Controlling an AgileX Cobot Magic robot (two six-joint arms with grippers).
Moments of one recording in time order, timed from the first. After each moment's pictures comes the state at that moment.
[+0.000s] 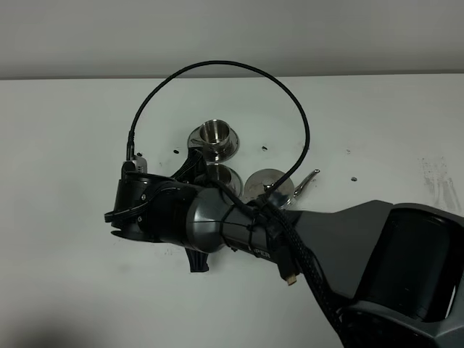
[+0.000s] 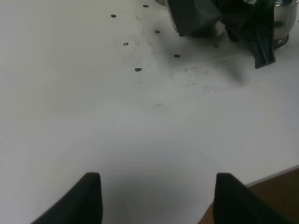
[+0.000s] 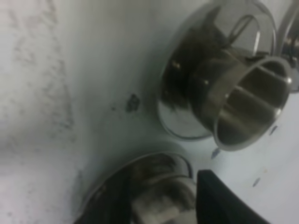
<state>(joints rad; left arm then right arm) -0.06 -0.01 -0.46 -0.21 1.08 0.25 0.91 2.36 -1.88 -0.65 1.21 -0.22</state>
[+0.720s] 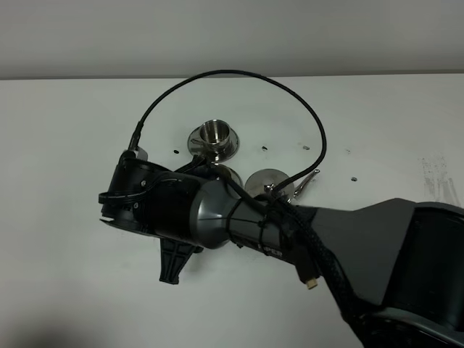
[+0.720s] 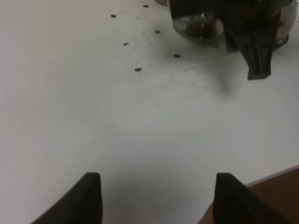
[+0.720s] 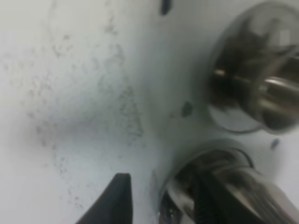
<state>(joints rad) -0.06 -0.01 -0.46 -0.21 1.08 0.25 0.92 2.29 -1.88 -0.48 1.21 -0.04</state>
